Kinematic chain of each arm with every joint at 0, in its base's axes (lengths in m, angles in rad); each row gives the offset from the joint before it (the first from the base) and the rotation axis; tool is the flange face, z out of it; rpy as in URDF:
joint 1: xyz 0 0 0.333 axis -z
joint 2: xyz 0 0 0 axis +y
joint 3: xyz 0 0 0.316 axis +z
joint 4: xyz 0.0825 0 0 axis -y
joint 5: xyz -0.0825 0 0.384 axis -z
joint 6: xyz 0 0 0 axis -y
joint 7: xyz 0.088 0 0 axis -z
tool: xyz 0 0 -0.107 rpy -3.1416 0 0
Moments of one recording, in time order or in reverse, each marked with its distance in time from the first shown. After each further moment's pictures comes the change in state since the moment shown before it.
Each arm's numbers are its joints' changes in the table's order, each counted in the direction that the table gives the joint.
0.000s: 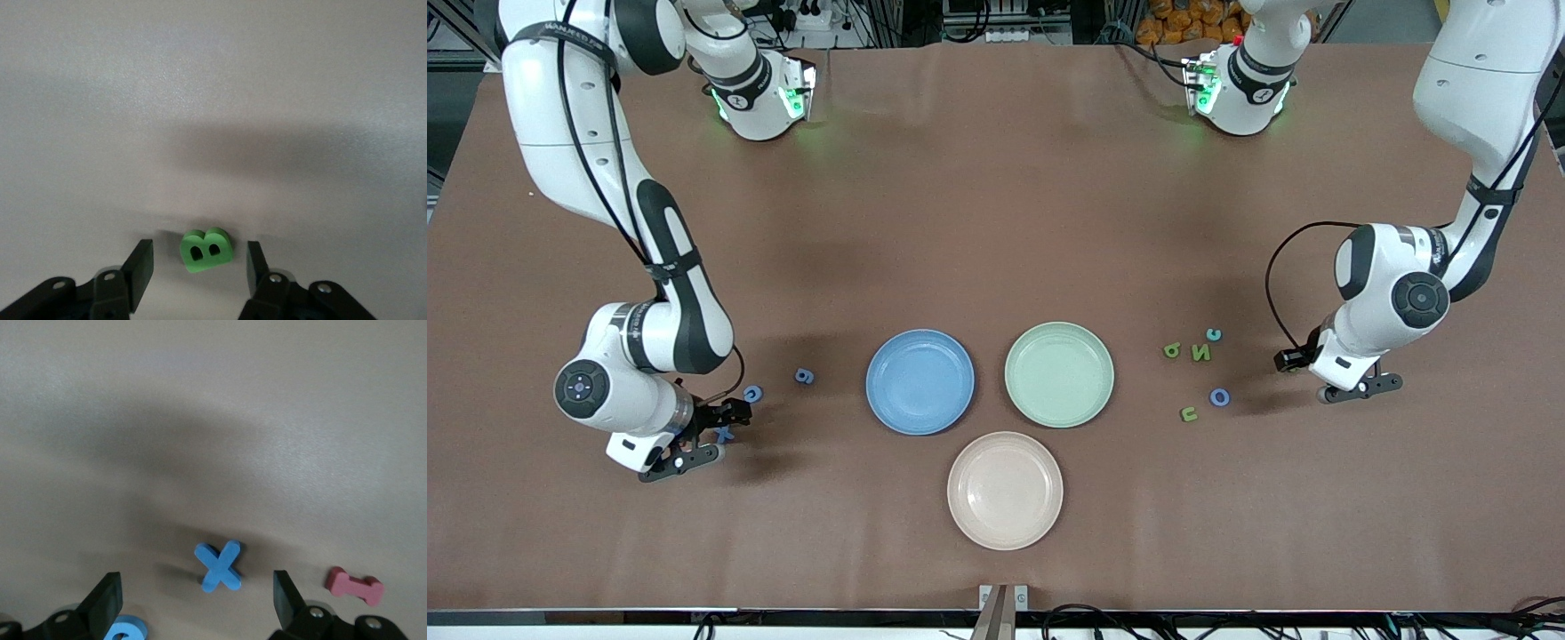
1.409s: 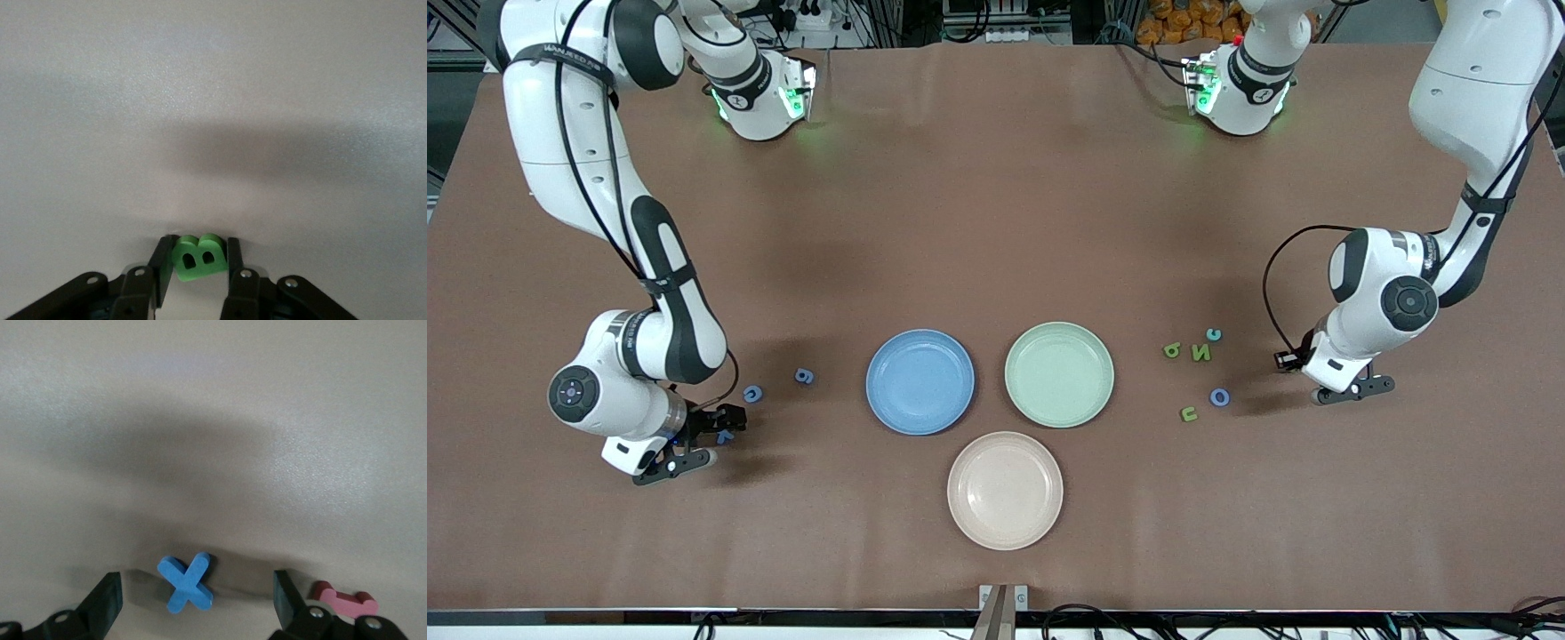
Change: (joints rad) left arm -0.001 0.027 -0.006 0.006 -0.030 0.020 -0.025; right arm 0.031 0.045 0.000 0.015 -0.038 0.043 -0.029
